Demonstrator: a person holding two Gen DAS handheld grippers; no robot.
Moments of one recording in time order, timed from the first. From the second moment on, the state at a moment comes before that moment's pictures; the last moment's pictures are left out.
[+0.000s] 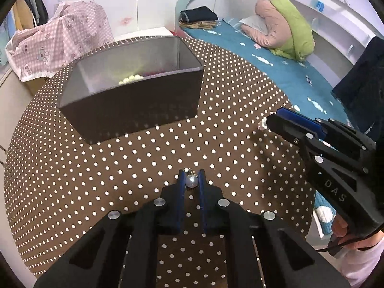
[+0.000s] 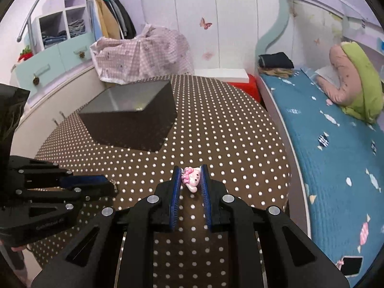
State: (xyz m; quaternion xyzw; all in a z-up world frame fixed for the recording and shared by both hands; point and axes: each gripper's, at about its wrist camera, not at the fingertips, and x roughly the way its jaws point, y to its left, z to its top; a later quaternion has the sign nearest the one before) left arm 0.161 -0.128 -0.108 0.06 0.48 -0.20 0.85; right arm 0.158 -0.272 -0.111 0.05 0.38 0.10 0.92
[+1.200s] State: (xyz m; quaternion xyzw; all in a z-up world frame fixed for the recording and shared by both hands) left arm 0.232 -0.059 -0.010 0.01 0.40 -0.15 0.91; right arm 0.244 -0.194 -0.024 0.06 0.32 0.14 0.93
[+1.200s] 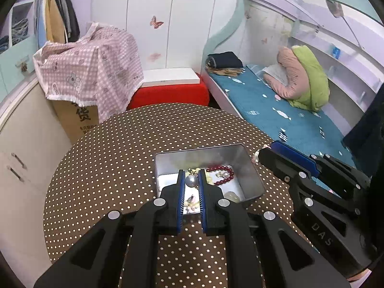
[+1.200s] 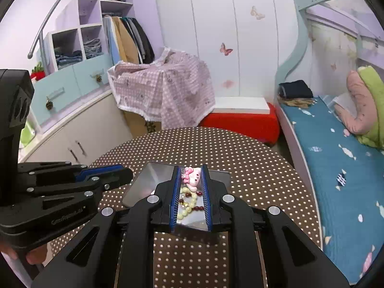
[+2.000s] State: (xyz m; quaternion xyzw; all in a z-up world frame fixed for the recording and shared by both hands) left arm 0.233 -0.035 -0.024 0.01 0.41 -0.10 0.91; right arm 0.232 -0.229 -0.035 0.09 0.34 0.08 0.93
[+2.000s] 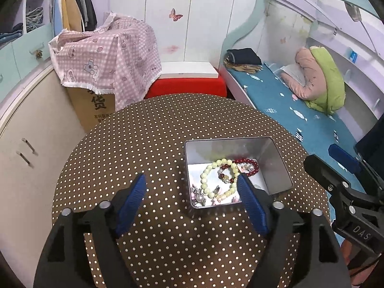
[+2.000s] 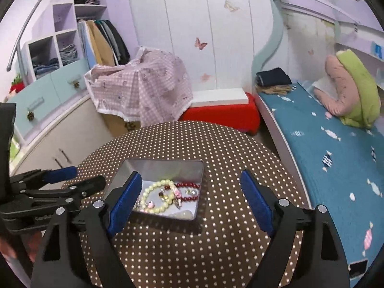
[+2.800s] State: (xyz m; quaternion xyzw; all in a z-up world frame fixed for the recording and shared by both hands) left arm 0.141 -0.041 0.011 0.02 0.37 -0.11 0.92; right arm 0.134 -0.229 0.012 0.07 0.31 0.04 0.95
